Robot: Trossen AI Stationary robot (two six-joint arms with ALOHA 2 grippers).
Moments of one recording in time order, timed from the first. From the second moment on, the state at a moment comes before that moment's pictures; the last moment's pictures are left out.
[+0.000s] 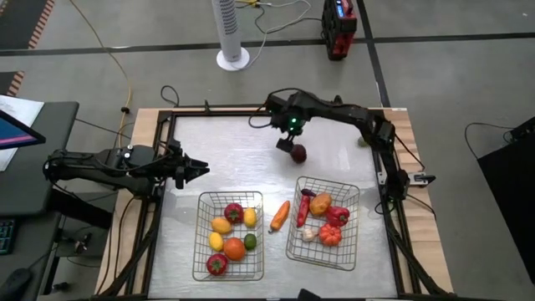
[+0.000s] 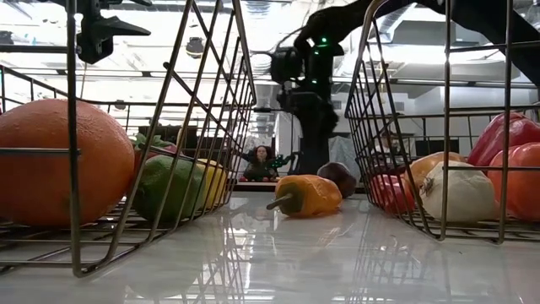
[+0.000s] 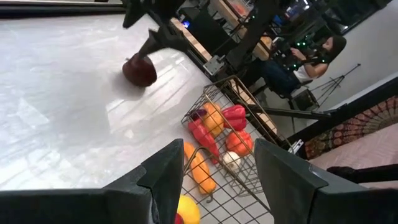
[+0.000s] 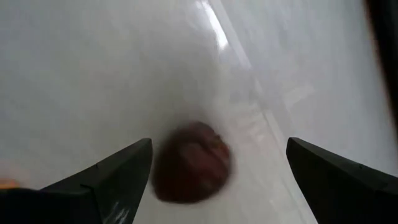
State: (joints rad) left arm -0.09 0.51 0.64 -0.41 -0.22 -0.84; right arm -0.45 2.10 1.89 -1.23 0.01 0.00
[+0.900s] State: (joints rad) left arm -0.09 0.51 0.64 -0.41 -0.22 -0.85; right arm -0.39 2.01 1.83 -1.23 0.14 0.21
